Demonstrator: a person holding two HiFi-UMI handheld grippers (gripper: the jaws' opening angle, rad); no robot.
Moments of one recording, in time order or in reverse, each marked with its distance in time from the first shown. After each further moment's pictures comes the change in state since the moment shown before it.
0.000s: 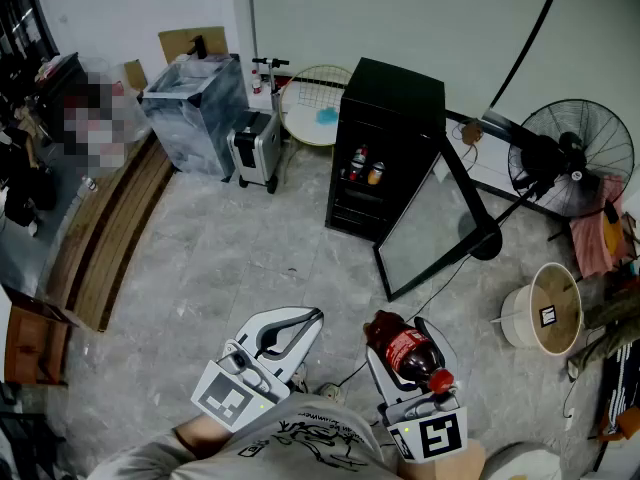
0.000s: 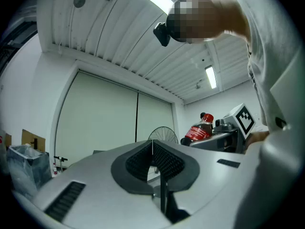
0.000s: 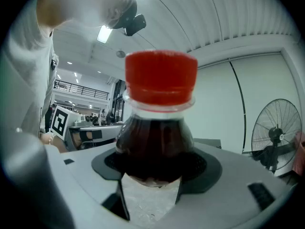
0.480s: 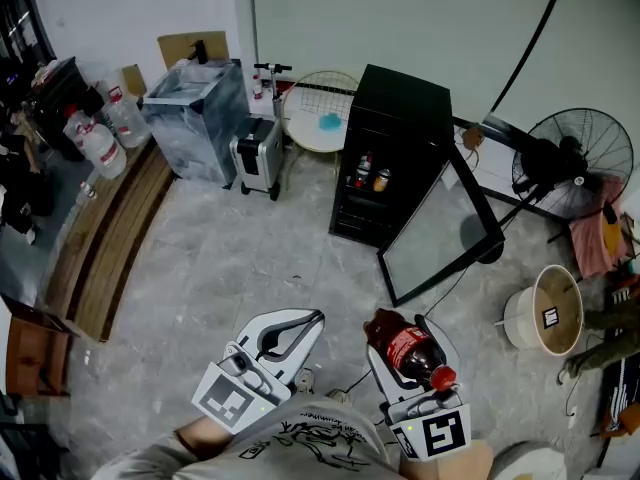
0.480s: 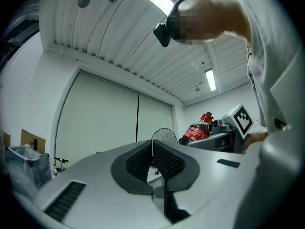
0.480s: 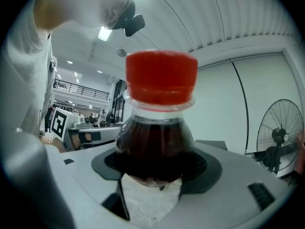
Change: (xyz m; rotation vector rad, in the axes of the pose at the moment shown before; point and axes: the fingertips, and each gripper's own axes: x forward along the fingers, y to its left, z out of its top) left arm -0.021 0.045 0.004 -0.002 -0.020 -0.015; right arm 0.044 0.027 0.009 -0.001 -0.007 0.000
